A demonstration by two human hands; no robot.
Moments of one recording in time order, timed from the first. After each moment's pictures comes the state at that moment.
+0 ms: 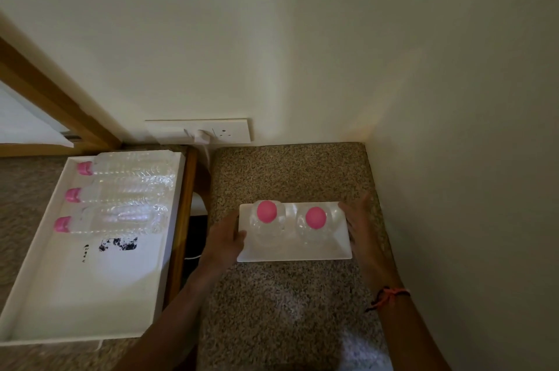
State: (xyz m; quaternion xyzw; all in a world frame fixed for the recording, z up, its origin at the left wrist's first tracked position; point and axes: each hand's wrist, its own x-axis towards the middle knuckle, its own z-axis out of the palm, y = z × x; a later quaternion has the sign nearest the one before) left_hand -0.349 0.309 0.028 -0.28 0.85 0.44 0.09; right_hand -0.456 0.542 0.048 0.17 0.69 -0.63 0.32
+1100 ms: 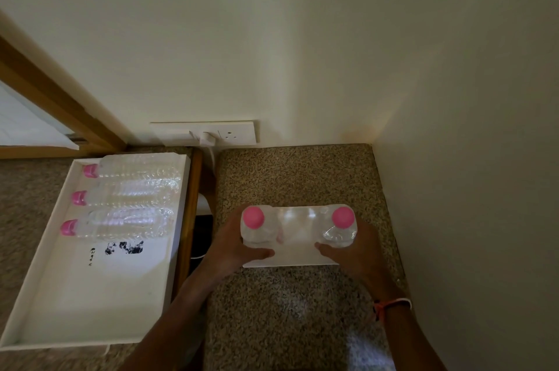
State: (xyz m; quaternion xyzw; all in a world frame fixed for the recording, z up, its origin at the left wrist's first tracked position) left_hand -0.347 0.298 0.036 -0.22 0.82 0.52 0.08; right_hand -0.444 0.547 0.020 -0.11 0.85 -0.49 0.15
